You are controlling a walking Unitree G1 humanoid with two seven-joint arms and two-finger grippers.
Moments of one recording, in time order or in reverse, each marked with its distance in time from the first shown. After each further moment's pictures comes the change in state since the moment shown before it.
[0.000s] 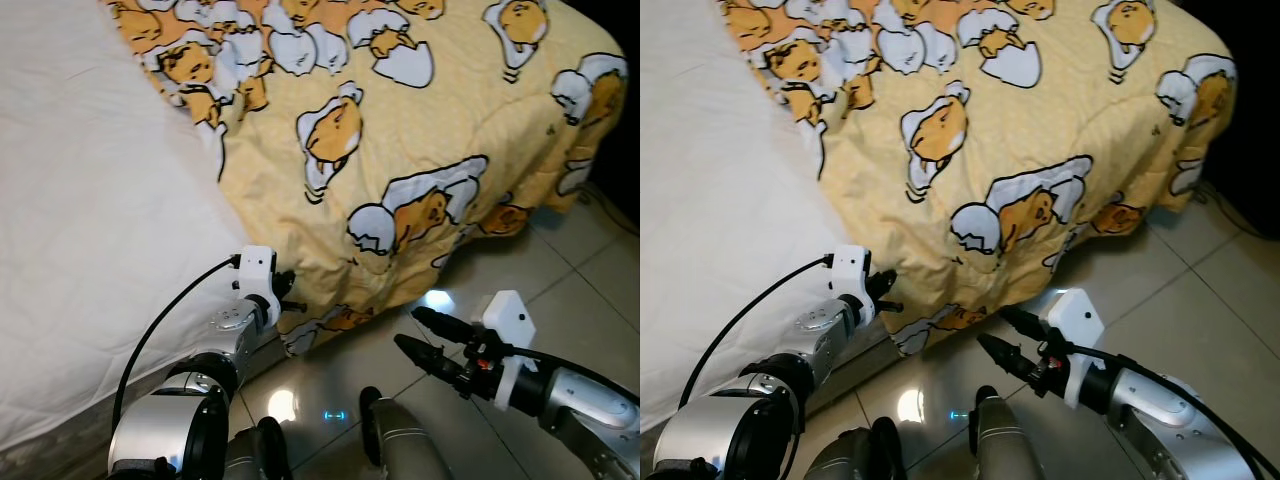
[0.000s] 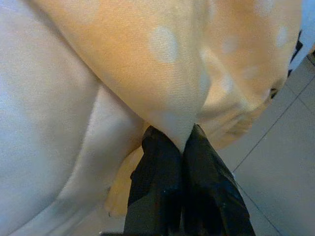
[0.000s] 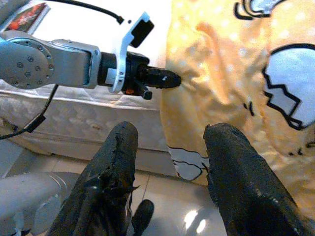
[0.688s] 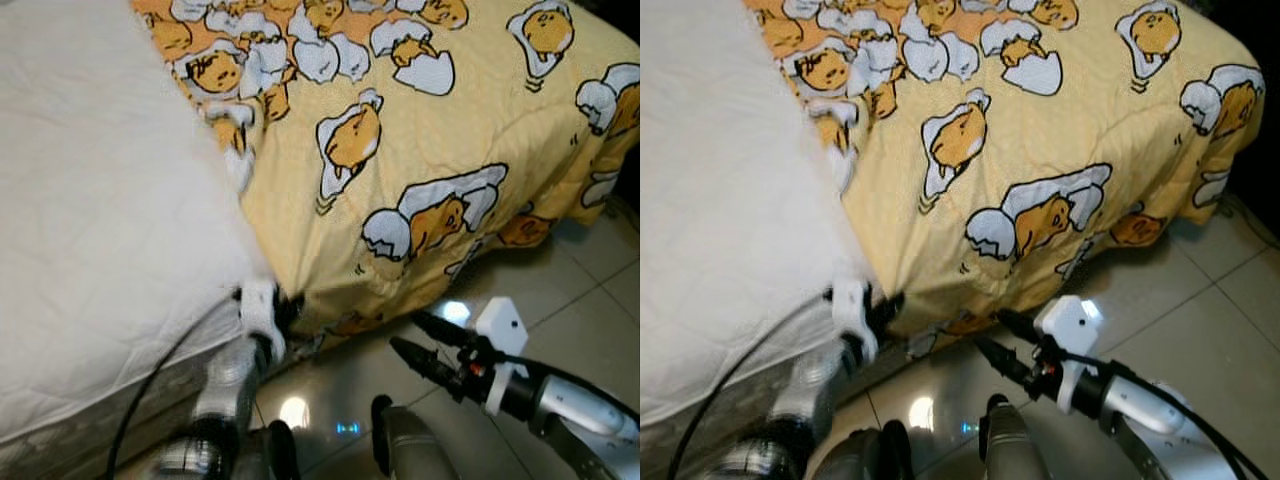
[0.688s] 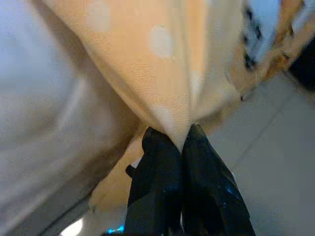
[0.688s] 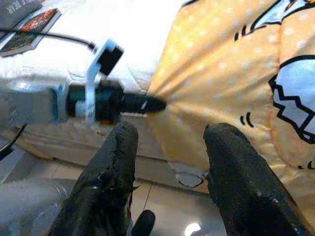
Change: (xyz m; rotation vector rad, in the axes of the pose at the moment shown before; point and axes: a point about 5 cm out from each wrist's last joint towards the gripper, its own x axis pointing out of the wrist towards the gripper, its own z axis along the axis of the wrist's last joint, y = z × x) left arm -0.032 -0.021 -0.054 0.004 -0.067 -0.107; right arm 0.005 0.003 -0.010 -0.002 -0.014 -0.023
